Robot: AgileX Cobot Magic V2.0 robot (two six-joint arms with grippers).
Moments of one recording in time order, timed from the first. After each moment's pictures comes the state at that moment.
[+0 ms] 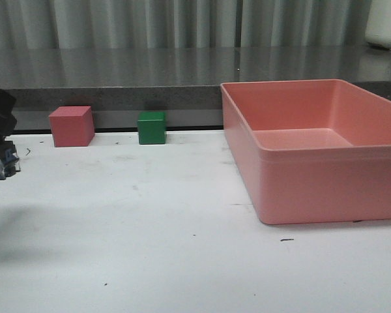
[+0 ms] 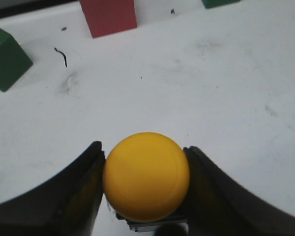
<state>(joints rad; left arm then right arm) -0.23 1.39 -0.66 0.14 0.03 -0.09 0.66 0.49 -0.63 -0.06 0.66 0.04</state>
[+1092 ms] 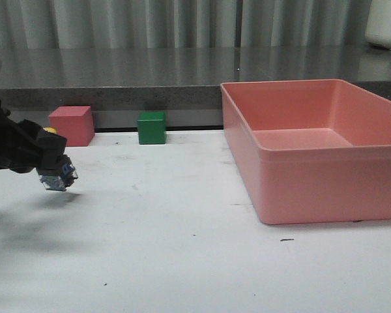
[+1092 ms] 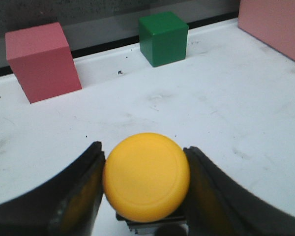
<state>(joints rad) -0.22 1.73 -0.50 0.24 -0.78 -0.09 0.66 0.49 -0.63 -0.06 0.66 0.04</state>
